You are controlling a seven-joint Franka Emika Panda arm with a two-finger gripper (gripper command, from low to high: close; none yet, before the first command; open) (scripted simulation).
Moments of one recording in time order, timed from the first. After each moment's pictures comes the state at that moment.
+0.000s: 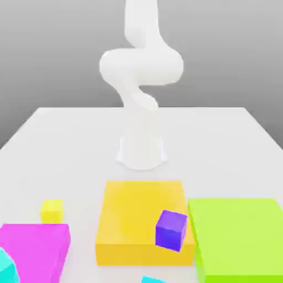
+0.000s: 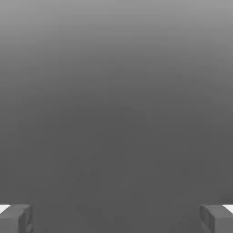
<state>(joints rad) -0.07 -0.71 0.00 -2.35 -0.01 2.35 0.89</state>
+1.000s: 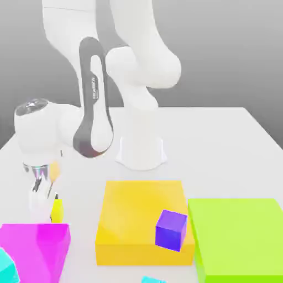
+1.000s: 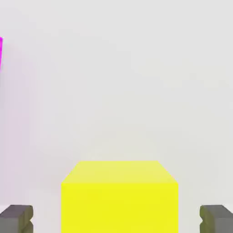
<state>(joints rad) -0.59 0.30 -0.04 -2.73 0.11 3.03 1.52</state>
